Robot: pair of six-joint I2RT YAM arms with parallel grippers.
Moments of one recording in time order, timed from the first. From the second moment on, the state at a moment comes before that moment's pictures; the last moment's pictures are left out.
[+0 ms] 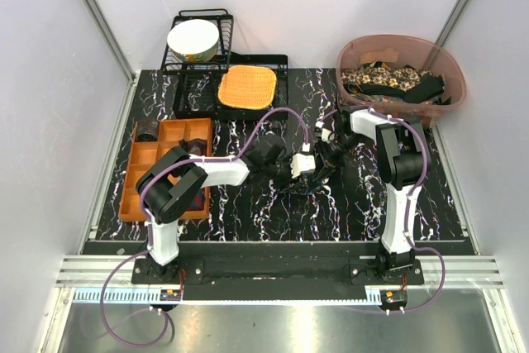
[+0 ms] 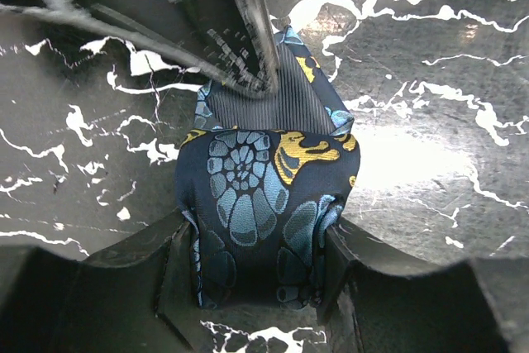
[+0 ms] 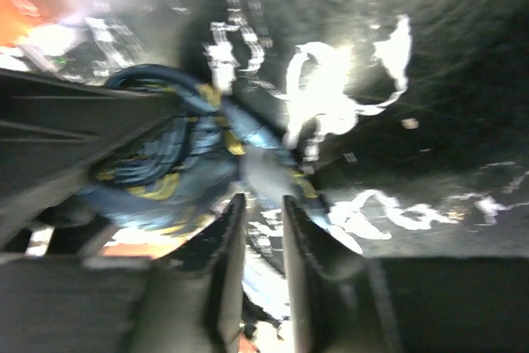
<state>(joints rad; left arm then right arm) -0.79 1.90 1.03 0.12 0.50 0.49 0.22 2.13 1.41 -0.96 -0.68 0.00</state>
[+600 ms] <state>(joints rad) -0.80 1.93 1.08 0.09 0.49 0.52 0.20 2.04 1.30 -0.85 -0.96 0.07</state>
